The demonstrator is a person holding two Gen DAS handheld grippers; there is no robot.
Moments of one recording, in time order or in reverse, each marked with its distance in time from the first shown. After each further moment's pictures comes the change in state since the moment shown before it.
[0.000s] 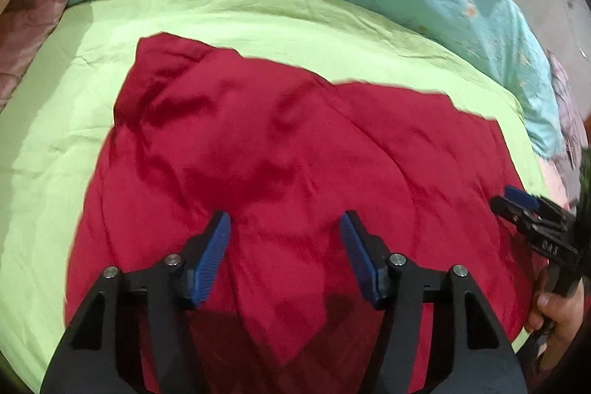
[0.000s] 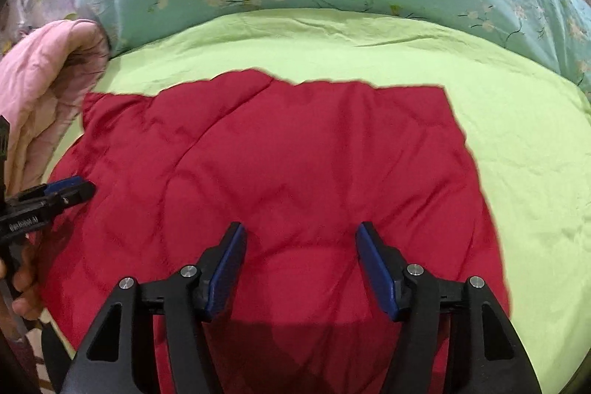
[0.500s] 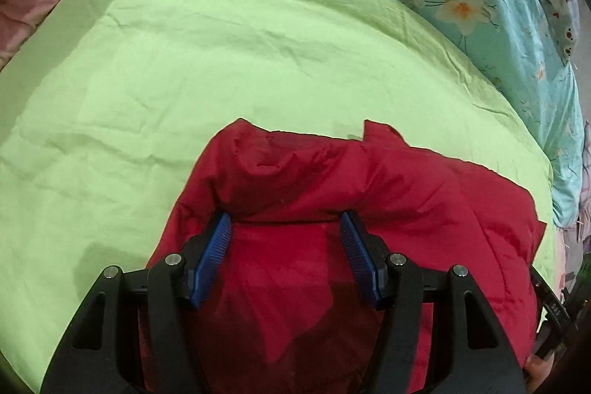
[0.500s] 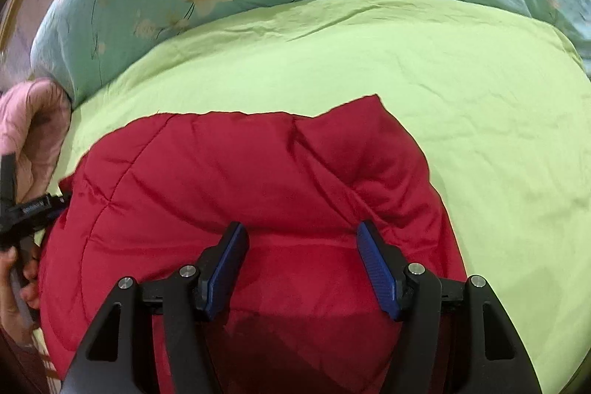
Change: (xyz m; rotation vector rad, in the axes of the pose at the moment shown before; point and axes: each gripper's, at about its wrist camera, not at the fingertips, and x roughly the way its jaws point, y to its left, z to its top) left arm 0.051 0.066 0.022 -0.212 0.011 0.044; right arm 0.027 -0.068 -0.012 0.232 -0.025 0.027
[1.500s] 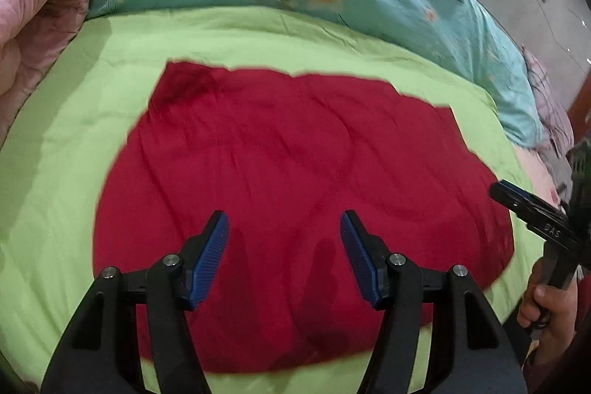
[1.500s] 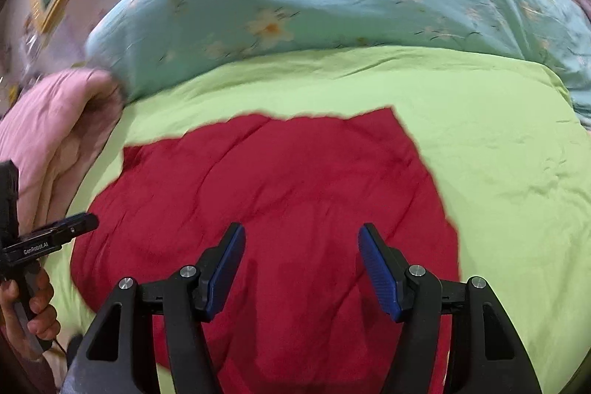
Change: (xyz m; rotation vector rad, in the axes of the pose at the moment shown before) left arm -0.137 -0.055 -0.130 0.262 -0.107 -0.101; right arm -0.122 0.050 -0.068 -0.138 -0.108 0.059
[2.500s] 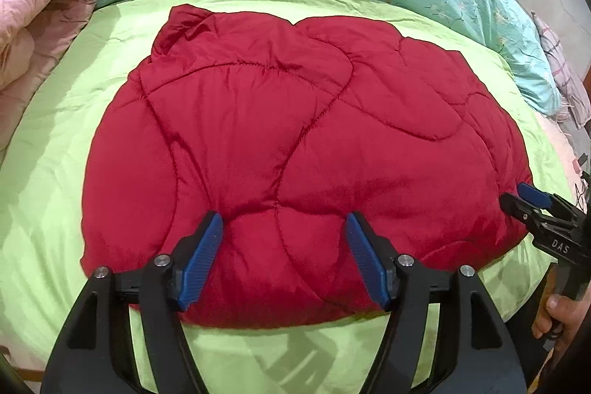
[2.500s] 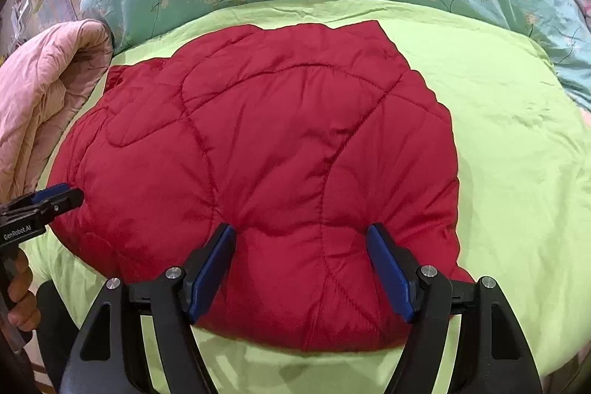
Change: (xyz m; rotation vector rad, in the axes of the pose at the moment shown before) left arm 0.009 -0.019 -0.043 0.051 0.041 0.112; right arm 0.003 0.000 -0.079 -0.020 0.097 -0.096
